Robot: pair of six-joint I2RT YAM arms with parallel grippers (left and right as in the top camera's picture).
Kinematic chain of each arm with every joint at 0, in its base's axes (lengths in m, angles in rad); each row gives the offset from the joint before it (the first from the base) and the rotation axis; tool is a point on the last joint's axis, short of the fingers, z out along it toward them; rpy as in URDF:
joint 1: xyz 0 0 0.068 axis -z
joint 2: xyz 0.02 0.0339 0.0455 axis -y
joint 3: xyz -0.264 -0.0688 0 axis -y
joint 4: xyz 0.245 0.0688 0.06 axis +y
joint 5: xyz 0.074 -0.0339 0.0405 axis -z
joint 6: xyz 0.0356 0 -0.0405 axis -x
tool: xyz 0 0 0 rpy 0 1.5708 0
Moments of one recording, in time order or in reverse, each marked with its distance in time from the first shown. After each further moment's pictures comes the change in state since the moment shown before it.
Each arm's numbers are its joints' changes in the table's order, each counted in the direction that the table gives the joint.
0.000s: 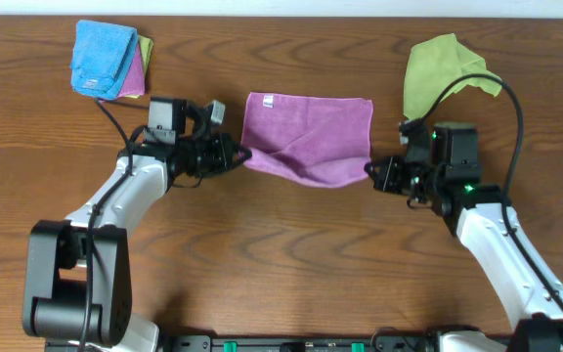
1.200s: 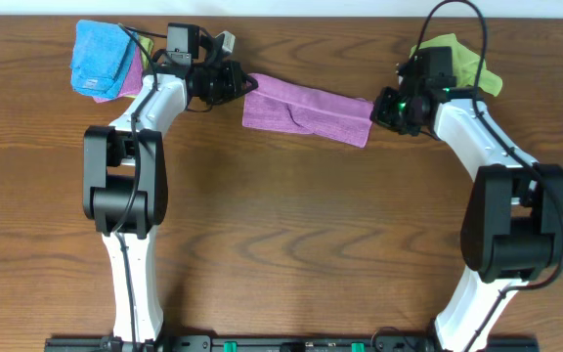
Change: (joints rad) left arm -0.024 -0.613 0.769 0.137 0.023 -0.067; right arm 0.016 -0.619 0.634 0.237 0.196 -0.037
